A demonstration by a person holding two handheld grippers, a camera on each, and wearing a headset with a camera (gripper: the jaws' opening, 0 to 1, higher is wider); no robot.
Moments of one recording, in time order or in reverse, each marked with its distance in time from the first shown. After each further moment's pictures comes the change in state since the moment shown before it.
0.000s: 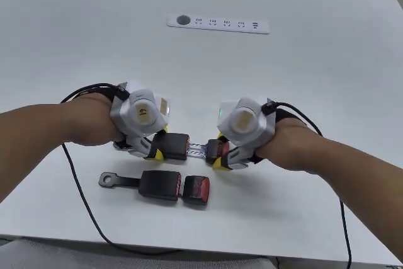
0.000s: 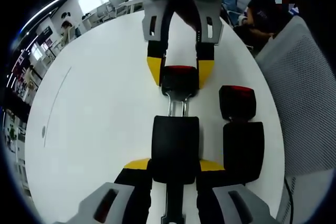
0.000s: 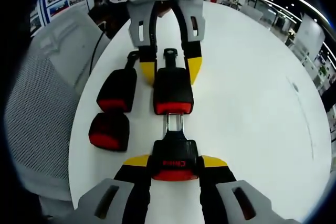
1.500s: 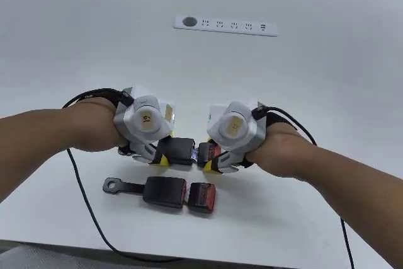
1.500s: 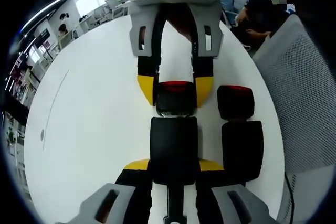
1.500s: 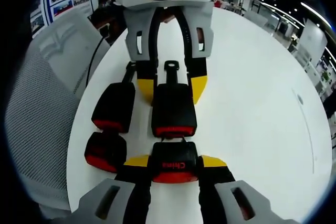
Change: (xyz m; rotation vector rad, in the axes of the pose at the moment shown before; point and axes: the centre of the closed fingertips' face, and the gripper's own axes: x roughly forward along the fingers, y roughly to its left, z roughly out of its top) left arm -0.001 -0.003 0.002 0.020 -0.008 -0.016; right arm 0.010 0.003 0.029 -0.025 -0.041 0.017
